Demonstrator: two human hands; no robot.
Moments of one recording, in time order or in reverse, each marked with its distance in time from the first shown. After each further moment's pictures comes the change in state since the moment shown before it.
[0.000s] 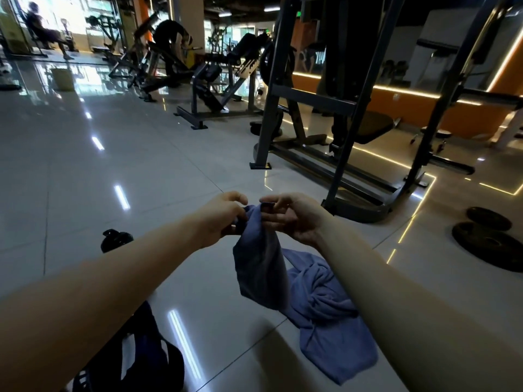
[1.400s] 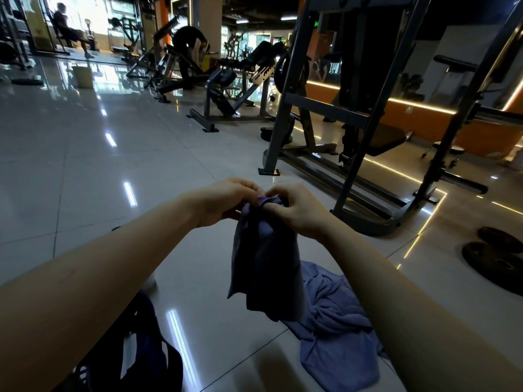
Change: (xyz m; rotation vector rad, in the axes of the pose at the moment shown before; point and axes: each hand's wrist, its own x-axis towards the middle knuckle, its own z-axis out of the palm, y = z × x) left_hand -0.009 0.047 -0.024 0.192 -0.215 0.084; right_hand -0.006 -0.027 0.018 -1.162 0.003 -0.580
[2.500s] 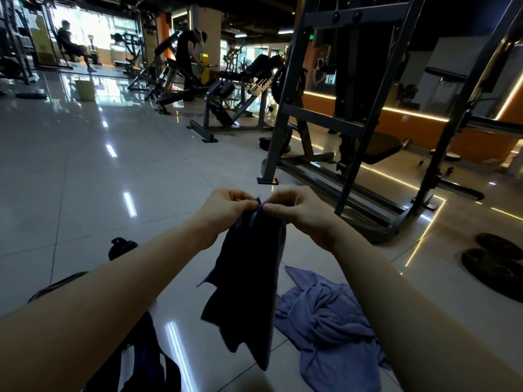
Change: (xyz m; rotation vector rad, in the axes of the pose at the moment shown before) left_hand -0.001 -0.015 0.015 -0.046 0.336 0.171; right_hand -0.015 -0.011 -0.023 0.445 -0.055 0.025
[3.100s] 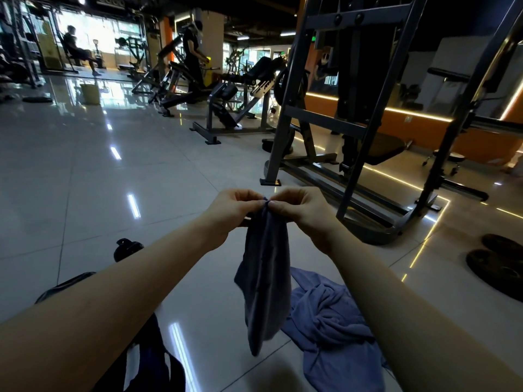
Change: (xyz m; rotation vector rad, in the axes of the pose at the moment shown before) left_hand -0.006 0.005 0.005 -0.135 -0.091 0.030; right_hand 0.000 0.008 0.008 0.112 0.153 -0.058
